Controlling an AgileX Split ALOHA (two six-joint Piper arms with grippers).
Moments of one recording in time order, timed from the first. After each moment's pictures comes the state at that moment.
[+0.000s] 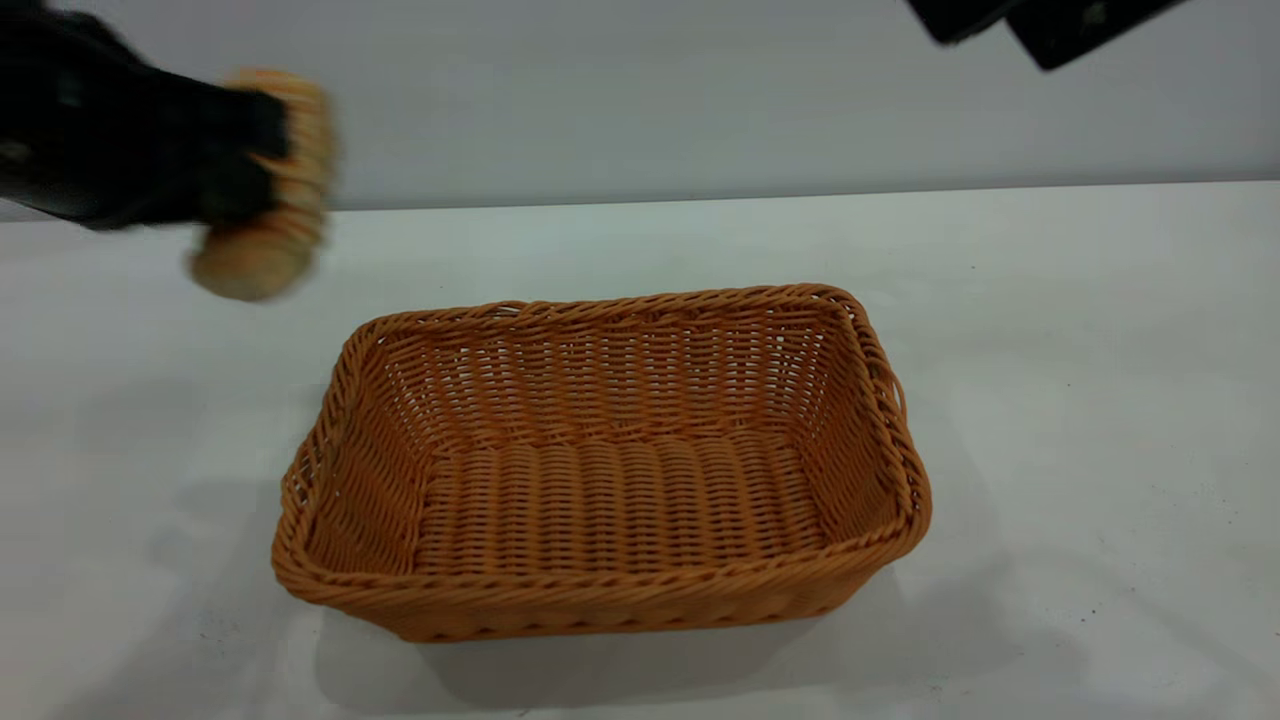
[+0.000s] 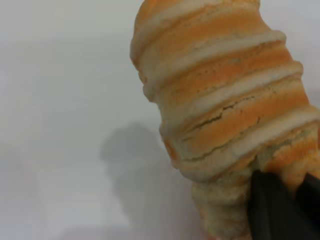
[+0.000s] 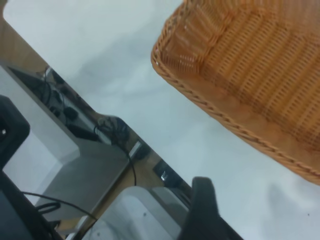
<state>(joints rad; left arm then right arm) -0.33 1.56 -0.65 -0.03 -0.23 -0.18 0.40 1.25 -1.00 0.68 0.90 -0.50</state>
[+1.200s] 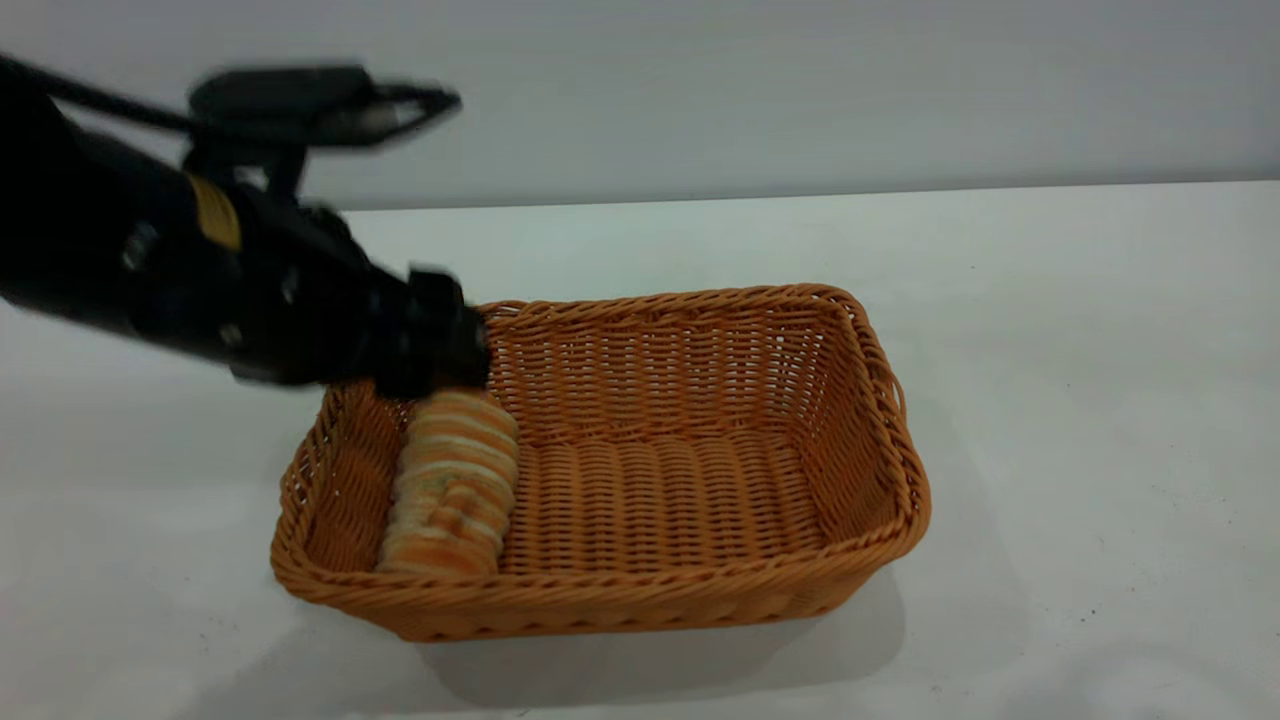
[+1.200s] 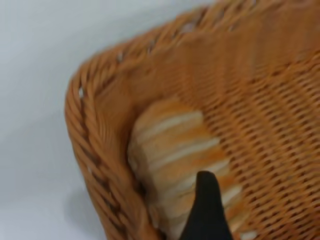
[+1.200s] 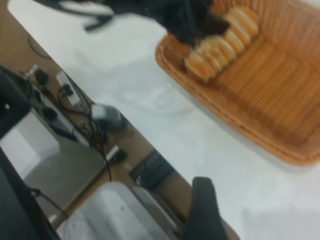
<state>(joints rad) -0.49 1.73 -0.65 0.04 -0.30 -0.22 0.40 1.04 -0.99 0.56 1.02 -0.44</state>
